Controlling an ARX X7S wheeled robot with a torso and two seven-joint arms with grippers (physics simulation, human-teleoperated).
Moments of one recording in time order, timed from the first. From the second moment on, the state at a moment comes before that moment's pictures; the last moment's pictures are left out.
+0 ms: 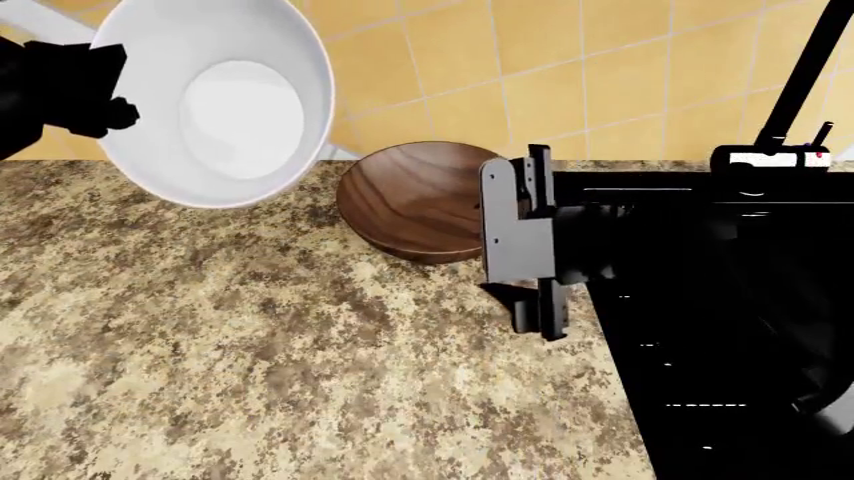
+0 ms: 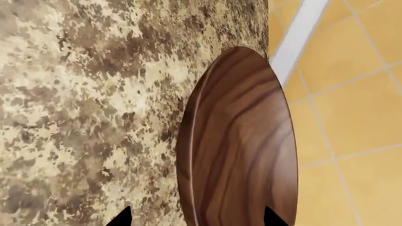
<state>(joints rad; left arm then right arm) -1.24 -0.95 0.36 0.05 -1.22 -0.90 -0.08 1.10 0.55 -0.82 0.04 -0.23 0.30 -0.98</state>
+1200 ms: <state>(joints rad) -1.19 -0.97 0.35 0.06 -1.21 -0.86 -0.05 1.17 0.38 -0.88 0.49 -0.21 0.11 -0.91</state>
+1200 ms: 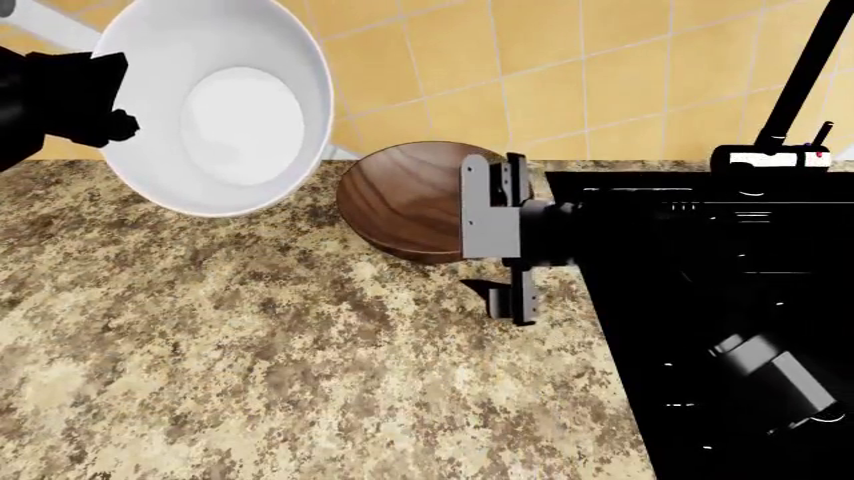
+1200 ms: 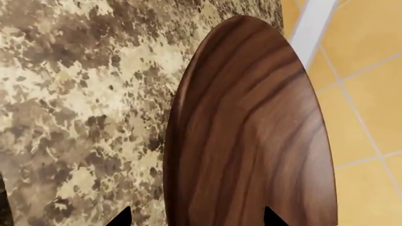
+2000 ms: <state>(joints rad) -1.17 -0.96 0.36 0.05 -1.19 -0.84 -0.05 1.17 0.39 -0.88 0.49 -0.20 0.10 -0.90</state>
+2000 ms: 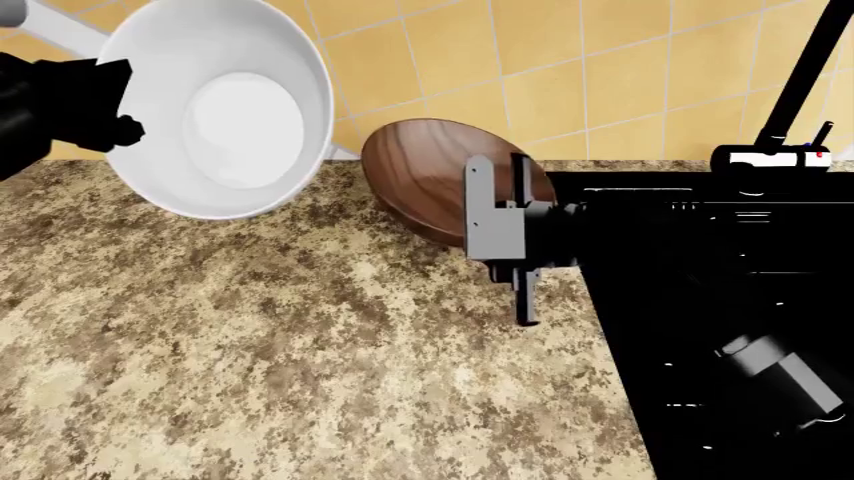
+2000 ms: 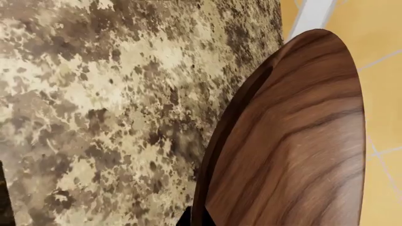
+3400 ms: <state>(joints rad) -1.15 -0.93 0.38 0.05 -1.16 -0.83 -0.07 1.04 0.86 -0.72 -0.57 -0.31 0.60 -1.01</state>
